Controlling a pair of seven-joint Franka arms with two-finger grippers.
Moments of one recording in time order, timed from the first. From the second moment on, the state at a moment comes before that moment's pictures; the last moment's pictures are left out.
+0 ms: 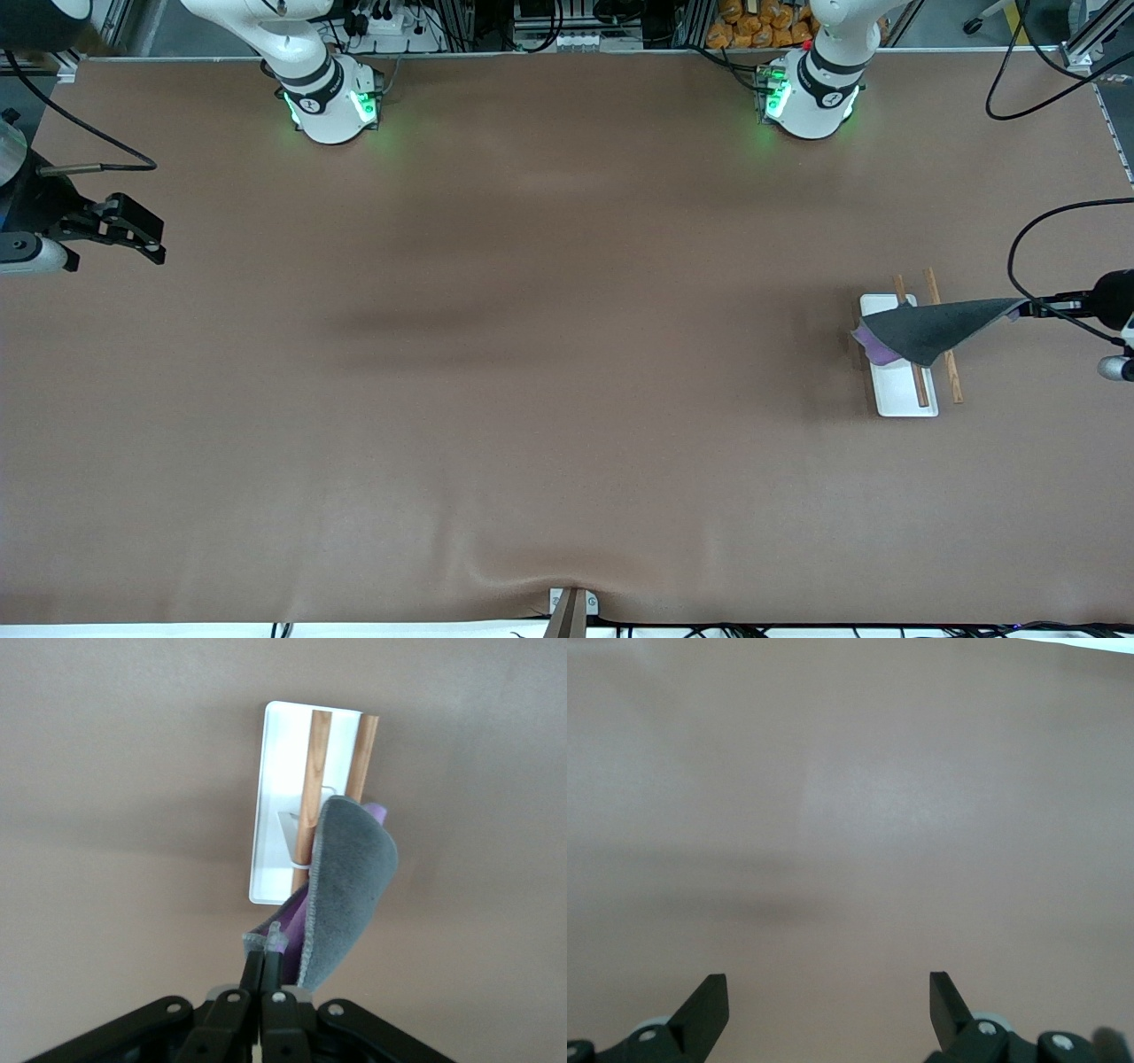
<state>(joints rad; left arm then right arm) 0.46 0.39 -0.24 -1.49 0.03 1.58 0.14 0.01 0.04 0.06 -1.51 -0.06 1.59 -0.05</state>
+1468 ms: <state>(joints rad) 0.61 0.50 -0.25 -1.49 0.03 1.68 0.47 0.01 0.04 0.05 -1.46 -0.07 1.55 -0.05</state>
